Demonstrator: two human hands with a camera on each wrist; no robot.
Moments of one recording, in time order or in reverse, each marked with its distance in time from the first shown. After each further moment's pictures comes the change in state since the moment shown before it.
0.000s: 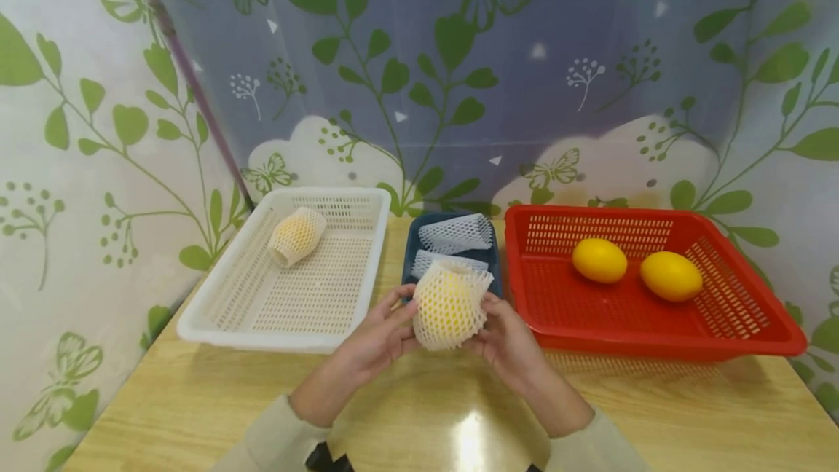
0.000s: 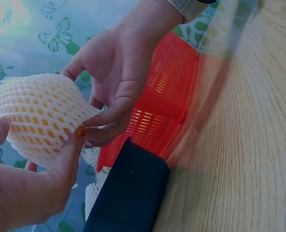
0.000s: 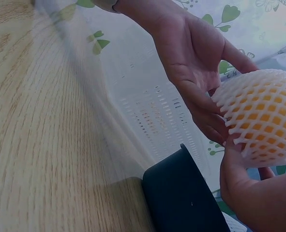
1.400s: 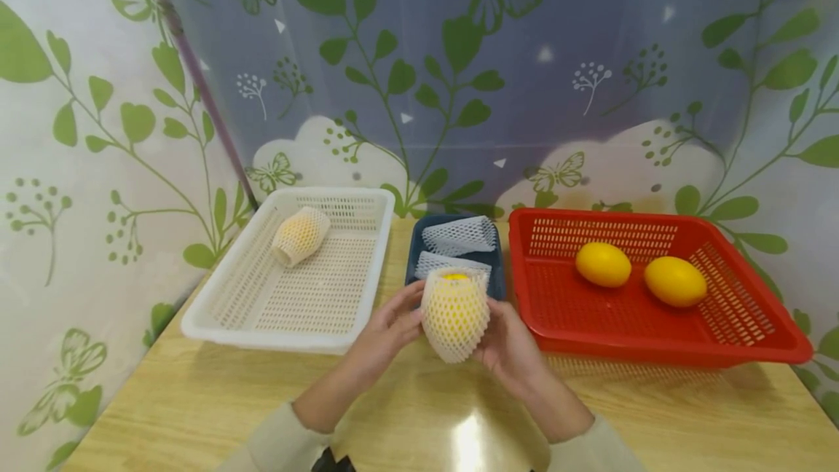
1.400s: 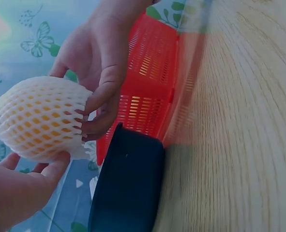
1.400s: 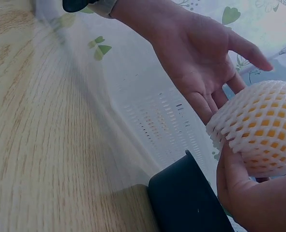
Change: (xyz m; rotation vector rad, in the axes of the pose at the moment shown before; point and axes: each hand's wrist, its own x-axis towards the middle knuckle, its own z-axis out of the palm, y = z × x) left_hand -0.004 -0.004 0.000 0.353 -0.006 0.196; right_hand 0.004 0.002 0.007 0.052 0.055 0.079
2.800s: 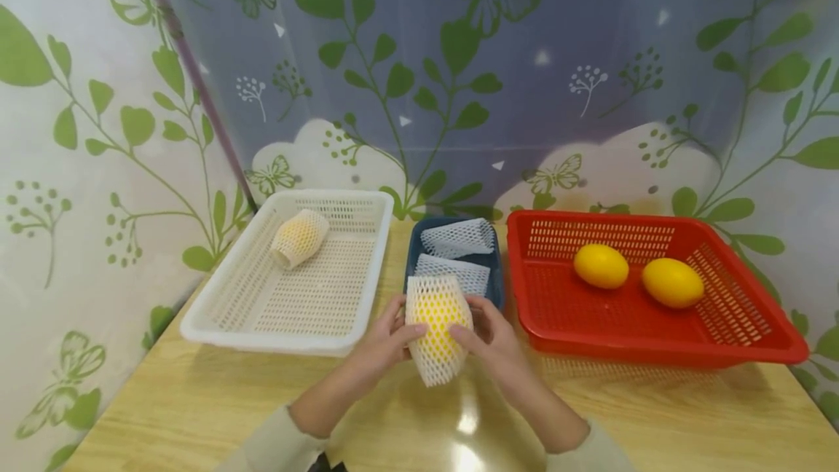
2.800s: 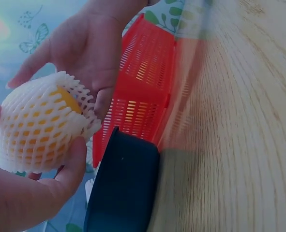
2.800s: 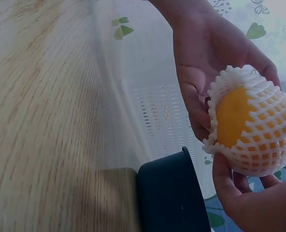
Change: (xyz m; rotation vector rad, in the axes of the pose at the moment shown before) left_hand -0.004 0.002 0.006 -0.023 0.059 -0.167; right_hand -0.008 0.007 0.013 -0.558 0.106 -0.173
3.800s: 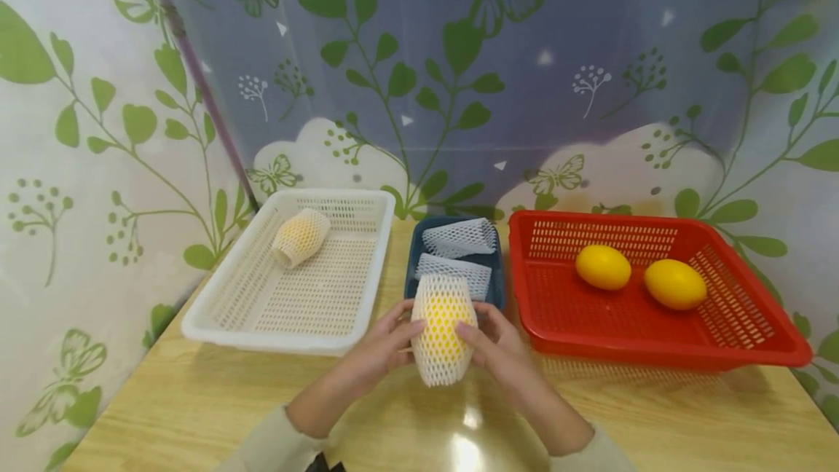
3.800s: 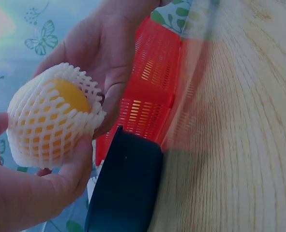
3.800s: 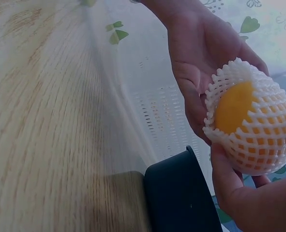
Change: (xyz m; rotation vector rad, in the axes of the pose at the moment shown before) left_hand -0.001 -0.003 -0.006 -0.043 -0.049 -0.076; right_hand -0.001 0.003 -0.003 0.197 -0.037 0.077
